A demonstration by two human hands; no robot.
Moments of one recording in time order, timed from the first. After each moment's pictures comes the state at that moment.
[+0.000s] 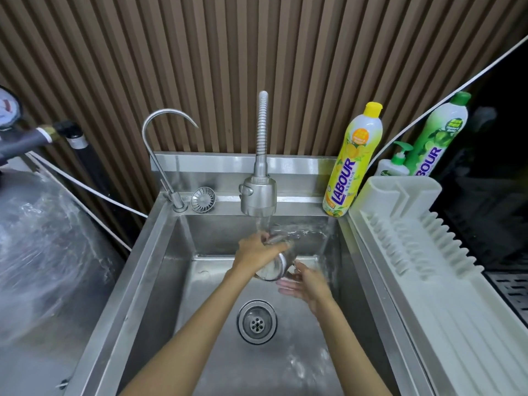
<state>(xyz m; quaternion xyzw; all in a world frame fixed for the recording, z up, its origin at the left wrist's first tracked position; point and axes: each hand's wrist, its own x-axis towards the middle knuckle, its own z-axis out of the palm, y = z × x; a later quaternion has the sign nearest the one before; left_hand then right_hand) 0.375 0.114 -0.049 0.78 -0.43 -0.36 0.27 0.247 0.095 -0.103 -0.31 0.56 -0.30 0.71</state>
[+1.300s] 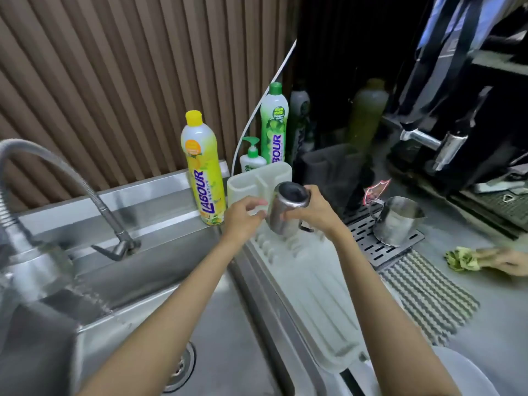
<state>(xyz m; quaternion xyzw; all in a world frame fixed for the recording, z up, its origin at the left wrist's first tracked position) 0.169 -0.006 -0.001 0.61 -0.60 -0.35 0.38 0.002 -0.008 0.011 -0.55 0.62 -0.36 0.43</state>
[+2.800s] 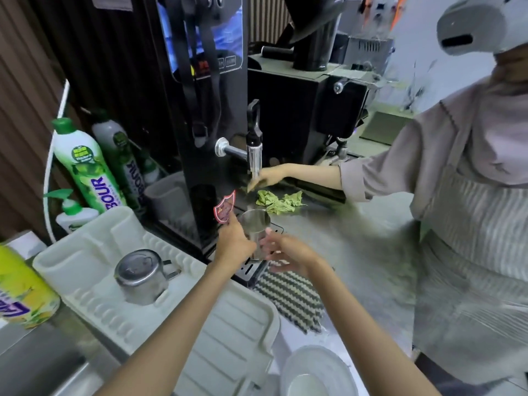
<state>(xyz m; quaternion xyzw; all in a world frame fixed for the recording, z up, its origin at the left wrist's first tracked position) -0.079 0.000 -0.001 0.52 -0.77 -0.35 0.13 -0.189 0.078 -0.014 -0.27 0.68 -0.43 0.53</state>
